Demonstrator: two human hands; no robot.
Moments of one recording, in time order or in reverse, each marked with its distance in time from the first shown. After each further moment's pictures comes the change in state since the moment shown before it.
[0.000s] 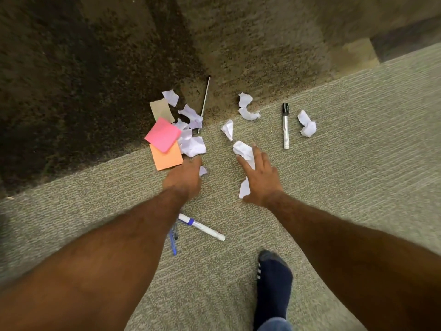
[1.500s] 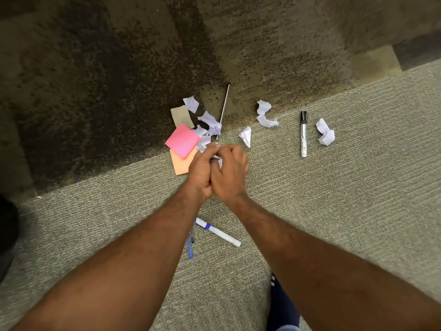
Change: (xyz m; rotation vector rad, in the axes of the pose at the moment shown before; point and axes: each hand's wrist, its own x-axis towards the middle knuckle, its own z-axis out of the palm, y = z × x) left_hand 0.003 0.018 -0.040 -2.109 -0.151 -0.286; right_hand 0.013 -0.139 -0.050 0.903 0.511 0.066
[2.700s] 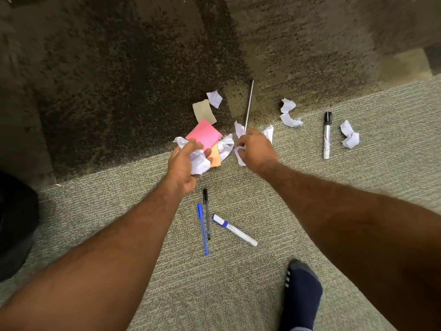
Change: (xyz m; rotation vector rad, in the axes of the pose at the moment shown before) left_hand -0.012 0.054 -0.071 -0.032 0.271 0.167; right_hand 0.072 0.015 -0.007 -0.515 -0.303 -0.141
